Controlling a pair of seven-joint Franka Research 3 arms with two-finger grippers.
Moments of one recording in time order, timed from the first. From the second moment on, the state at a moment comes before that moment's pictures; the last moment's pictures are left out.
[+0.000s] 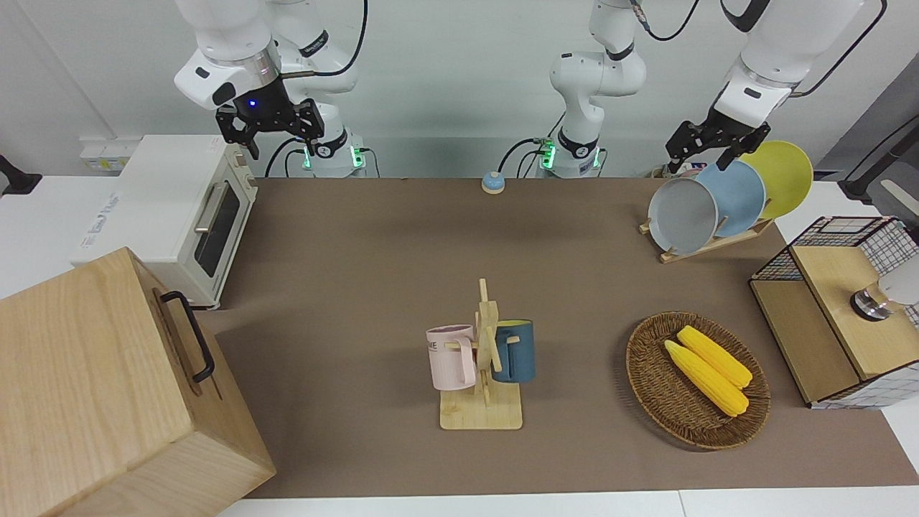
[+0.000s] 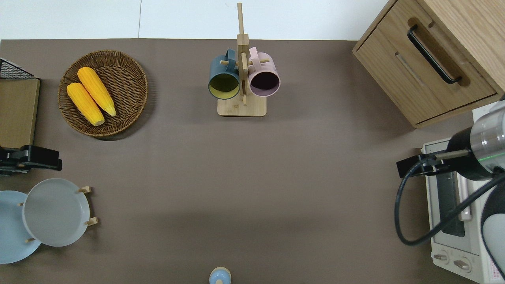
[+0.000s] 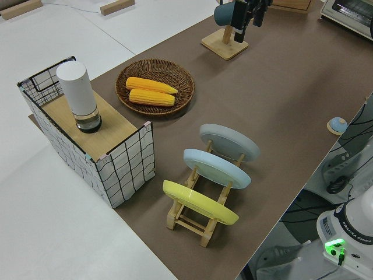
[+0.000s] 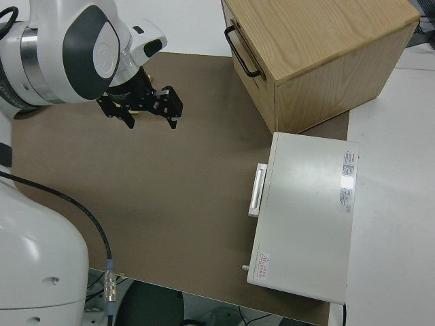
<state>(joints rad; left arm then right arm) -0.12 -0.05 0.13 -1.58 0.00 1.46 -0.04 -0.09 -0.02 0.23 -1.50 0.00 1.36 0.06</state>
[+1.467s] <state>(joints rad) -0.13 -0.09 0.13 -2.06 0.45 1.65 -0.13 -0.09 -0.02 0.23 -1.50 0.00 1.36 0.06</state>
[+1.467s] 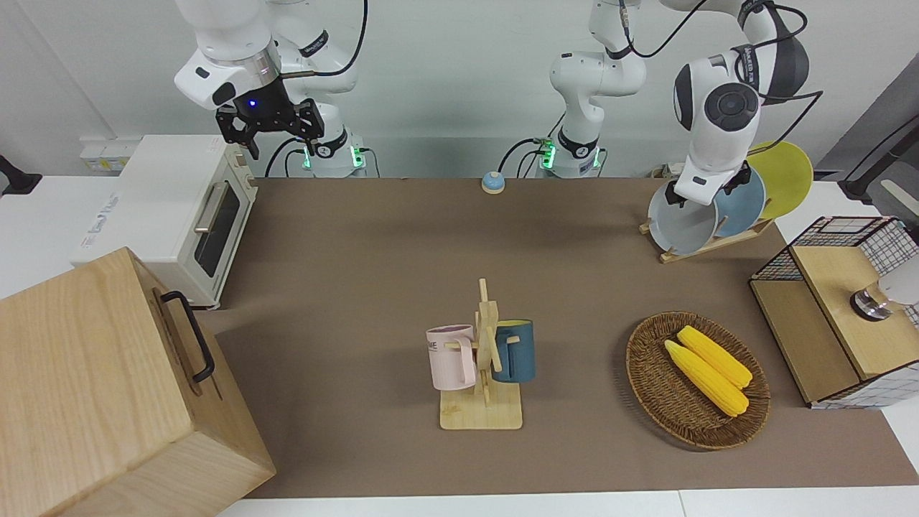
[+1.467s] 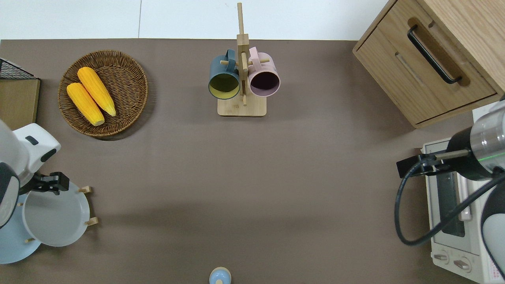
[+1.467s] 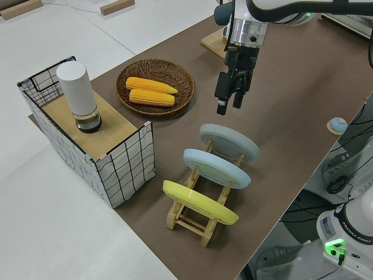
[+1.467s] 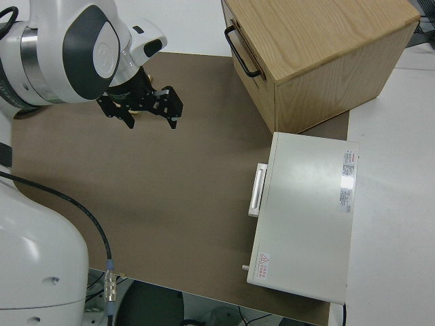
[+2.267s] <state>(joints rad) -0.12 -0.09 0.17 -2.13 0.47 1.67 -0.14 -0.09 -0.02 0.23 -1.50 0.00 1.36 0.06</state>
